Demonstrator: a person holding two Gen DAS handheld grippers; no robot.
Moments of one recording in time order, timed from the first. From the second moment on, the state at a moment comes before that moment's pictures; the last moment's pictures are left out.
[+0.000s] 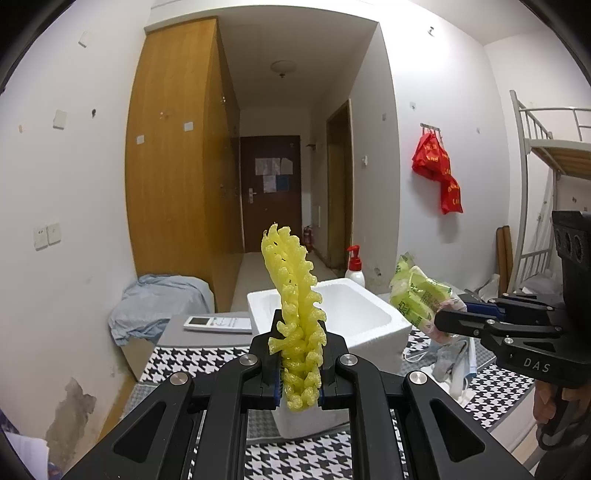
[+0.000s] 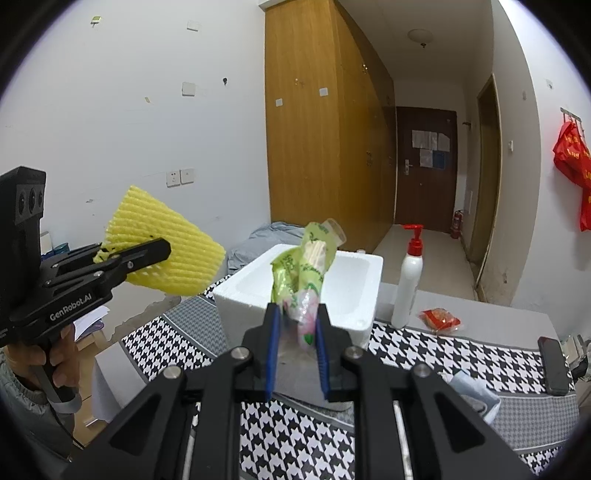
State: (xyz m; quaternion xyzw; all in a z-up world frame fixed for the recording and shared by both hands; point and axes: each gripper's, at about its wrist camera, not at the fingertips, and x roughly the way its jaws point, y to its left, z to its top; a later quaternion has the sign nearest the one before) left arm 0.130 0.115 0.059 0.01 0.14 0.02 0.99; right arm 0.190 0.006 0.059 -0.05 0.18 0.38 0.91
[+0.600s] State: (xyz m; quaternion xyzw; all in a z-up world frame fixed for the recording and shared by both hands) left arm 0.169 0.129 0.071 0.02 0.14 0.02 0.99; right arm 0.222 0.028 0.067 -0.06 0.19 0.38 0.91
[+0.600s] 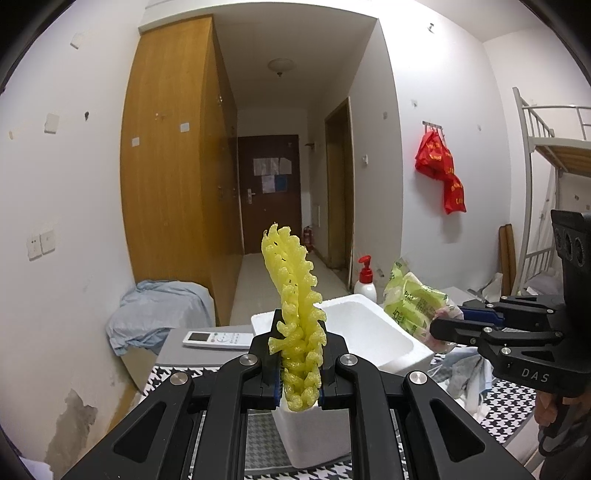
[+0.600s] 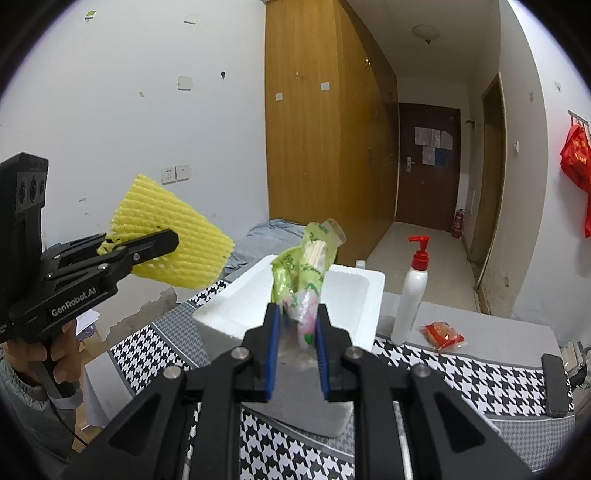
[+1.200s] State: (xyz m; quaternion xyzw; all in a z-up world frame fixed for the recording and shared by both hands) left arm 0.201 0.145 0.064 0.00 0.15 0.02 0.99; right arm 0.265 0.055 0.059 -0.07 0.22 0.38 0.89
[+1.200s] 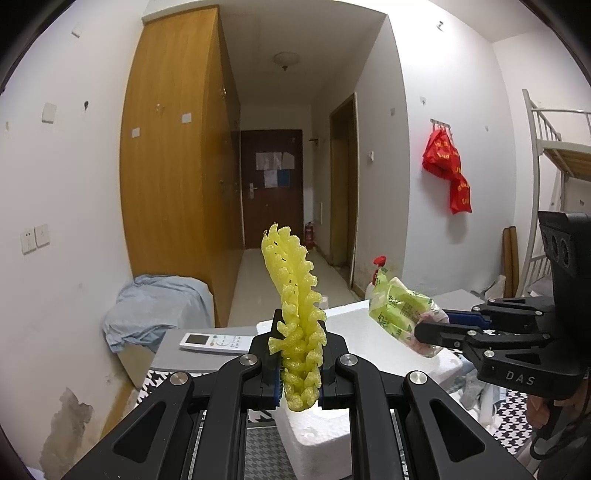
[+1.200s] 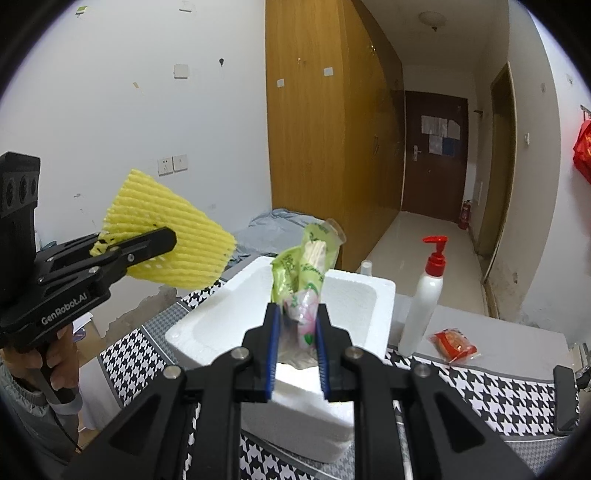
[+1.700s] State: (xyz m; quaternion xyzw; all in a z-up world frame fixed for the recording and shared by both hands) left arm 0.209 0.148 0.062 0.00 0.16 0.02 0.99; right arm 0.284 0.075 0.050 -0.08 0.24 0.38 0.89
